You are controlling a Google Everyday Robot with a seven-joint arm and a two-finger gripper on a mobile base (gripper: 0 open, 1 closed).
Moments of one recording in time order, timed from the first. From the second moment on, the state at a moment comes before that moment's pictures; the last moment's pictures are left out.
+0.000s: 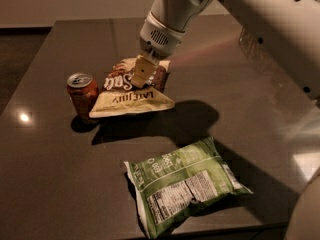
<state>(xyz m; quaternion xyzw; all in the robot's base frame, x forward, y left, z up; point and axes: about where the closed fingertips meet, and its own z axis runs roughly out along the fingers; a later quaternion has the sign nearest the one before) 0.549 0.041 0.917 -0.60 0.76 0.20 0.13</state>
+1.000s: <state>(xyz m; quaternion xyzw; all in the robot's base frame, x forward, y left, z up) 0.552 0.048 0.915 -0.60 0.76 0.20 0.13</state>
